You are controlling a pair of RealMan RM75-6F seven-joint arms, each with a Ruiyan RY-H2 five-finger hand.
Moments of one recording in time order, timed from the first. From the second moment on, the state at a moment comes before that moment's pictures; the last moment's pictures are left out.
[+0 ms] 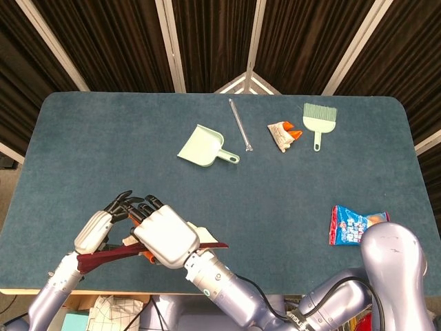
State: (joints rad) left arm -0.36 -1.35 0.01 -1.64 1.68 1.31 -0.44; right arm 1.38 -1.54 0.40 -2.26 -0.56 1.35 -0.89
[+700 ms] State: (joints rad) left arm -0.38 -1.41 0.02 -1.62 1.68 1.32 -0.46; right arm 1.36 -1.52 0.38 -2.28 -0.58 1.36 -0.87
